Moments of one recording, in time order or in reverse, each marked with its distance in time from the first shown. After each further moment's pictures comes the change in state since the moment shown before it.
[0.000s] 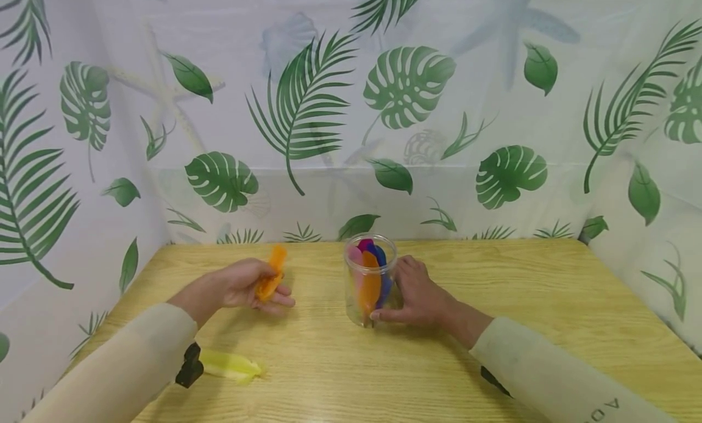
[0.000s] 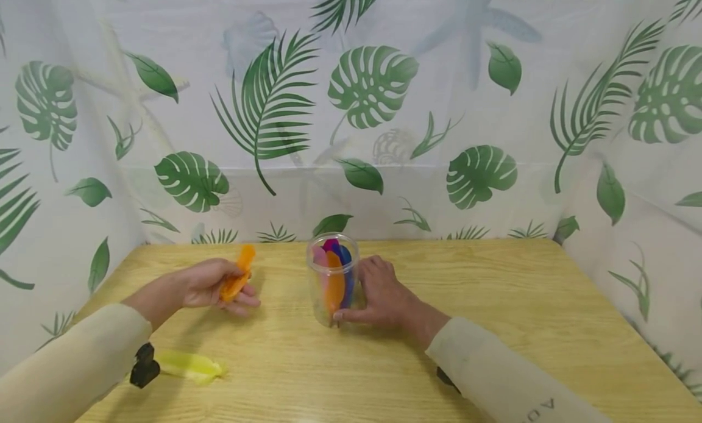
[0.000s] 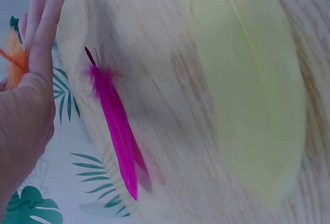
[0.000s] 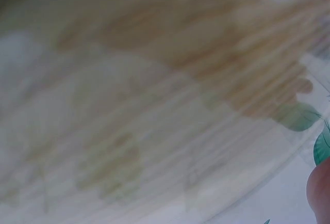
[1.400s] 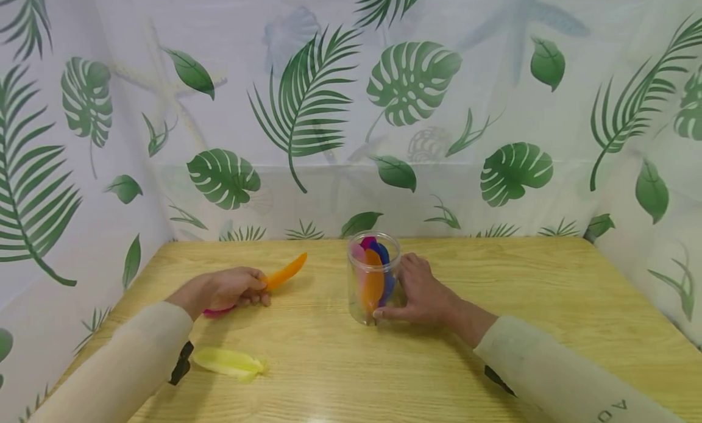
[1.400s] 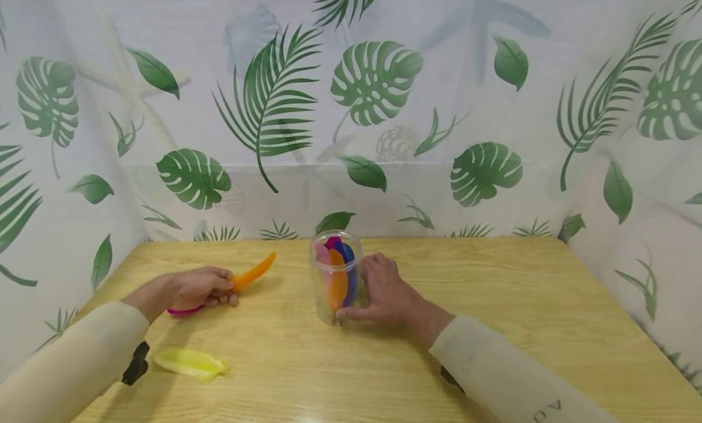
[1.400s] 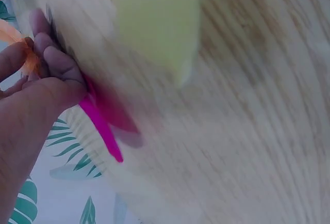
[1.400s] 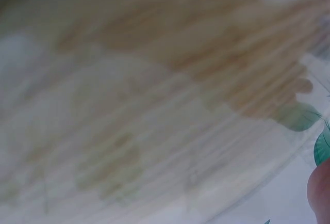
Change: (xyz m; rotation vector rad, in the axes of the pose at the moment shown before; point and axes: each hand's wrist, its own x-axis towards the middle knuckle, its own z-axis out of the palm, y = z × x) left_hand -0.004 -0.018 -0.034 0.390 0.049 -0.011; right_hand 0.000 -0.002 0.000 -0.007 -0.015 0.008
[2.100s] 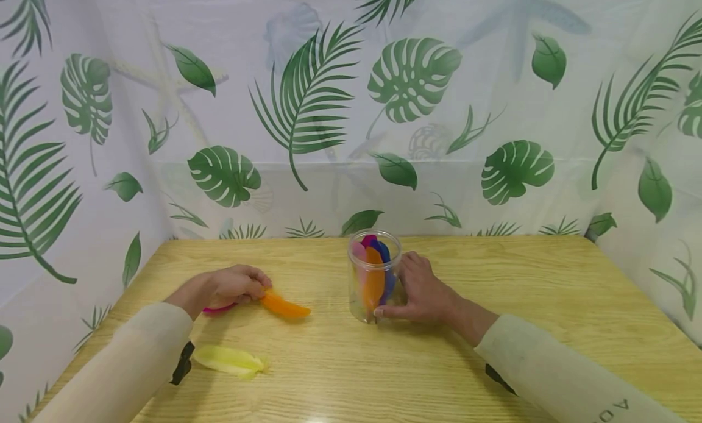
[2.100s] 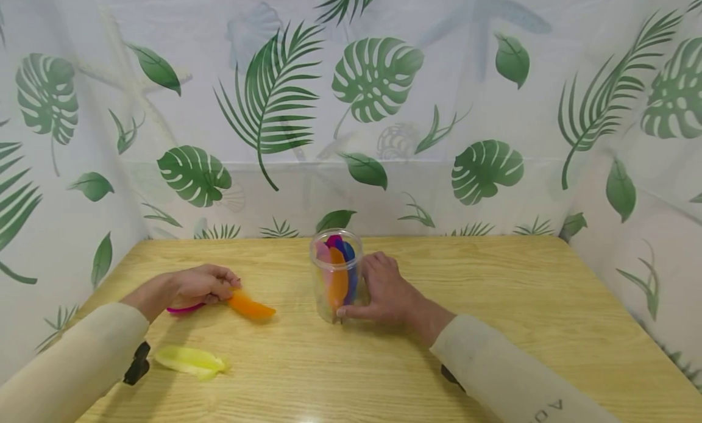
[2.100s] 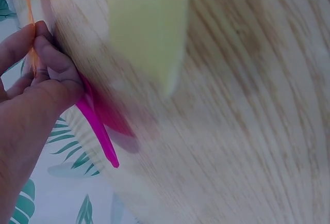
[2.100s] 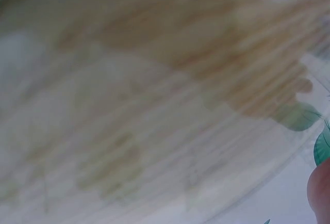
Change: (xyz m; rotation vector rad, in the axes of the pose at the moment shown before) left_hand 0.002 -0.006 0.000 0.049 0.050 0.038; right_hand -0.001 0.001 0.001 -0.017 -0.003 -0.015
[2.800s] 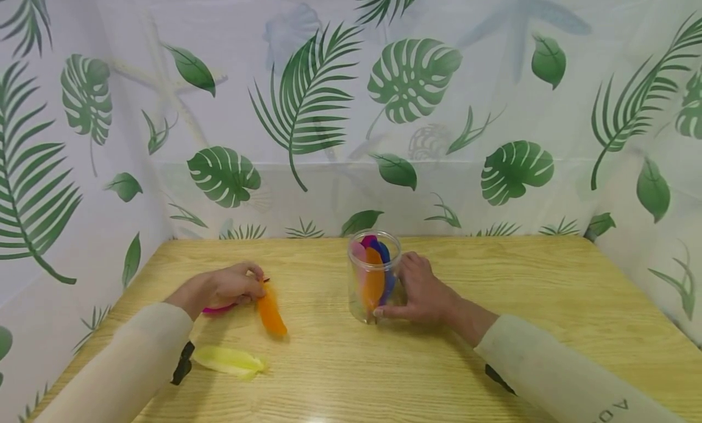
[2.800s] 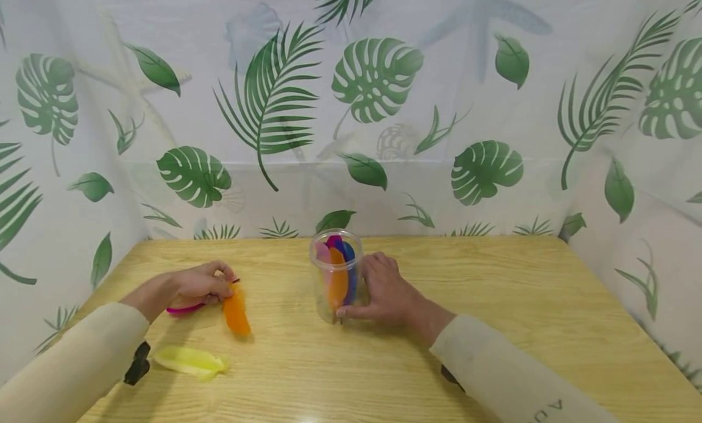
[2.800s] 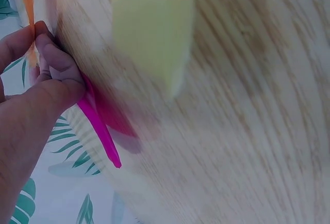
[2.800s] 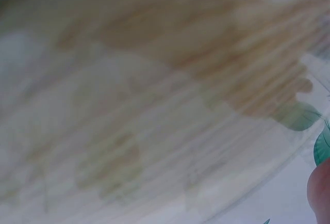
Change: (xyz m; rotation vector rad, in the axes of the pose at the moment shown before) left_hand -0.002 0.002 0.002 -0.047 0.056 -0.020; right_hand 0.000 -0.002 -0.001 -0.002 0.003 0.013
